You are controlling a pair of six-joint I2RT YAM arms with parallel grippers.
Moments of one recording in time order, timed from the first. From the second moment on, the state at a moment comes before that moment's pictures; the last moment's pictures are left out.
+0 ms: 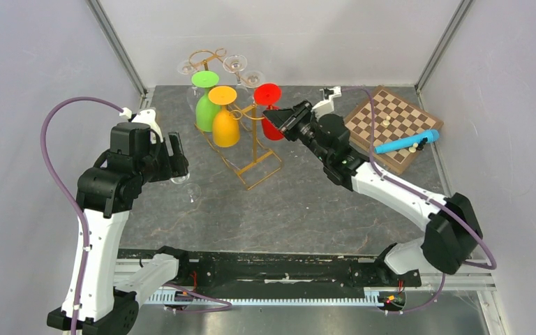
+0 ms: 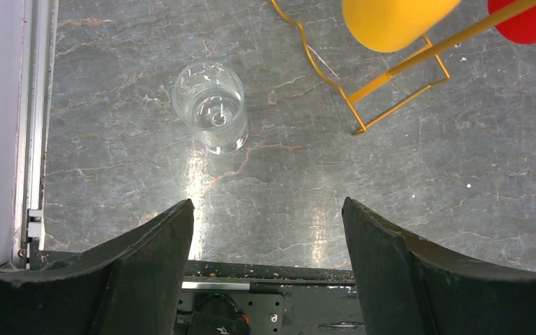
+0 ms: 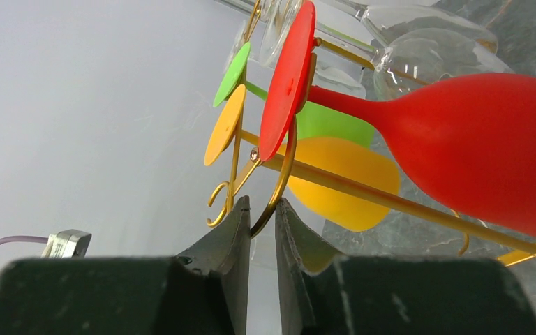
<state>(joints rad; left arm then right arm) -0.22 0.95 1.48 -1.25 -0.15 -0.29 0.72 1.45 1.10 0.40 0.08 1.13</state>
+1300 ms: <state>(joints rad) -0.22 0.97 1.48 -1.25 -0.08 -0.29 0.64 0.76 0.70 0.14 0.18 1.02</state>
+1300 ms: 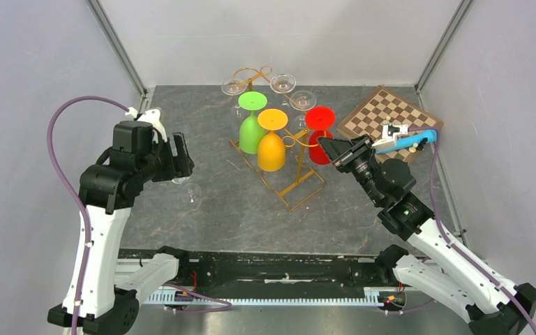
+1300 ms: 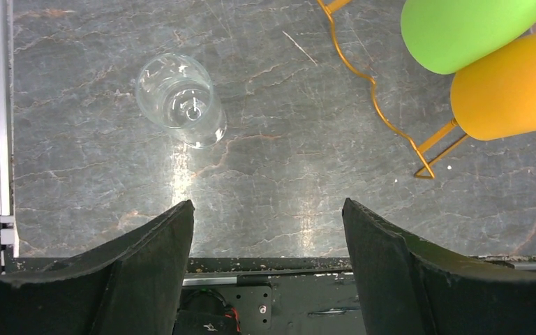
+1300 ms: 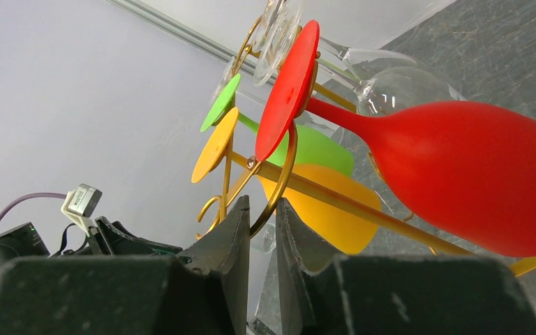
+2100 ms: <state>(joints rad) -0.22 1.01 1.49 -1.26 0.07 -0.29 0.64 0.70 0.76 0.09 0.17 0.87</state>
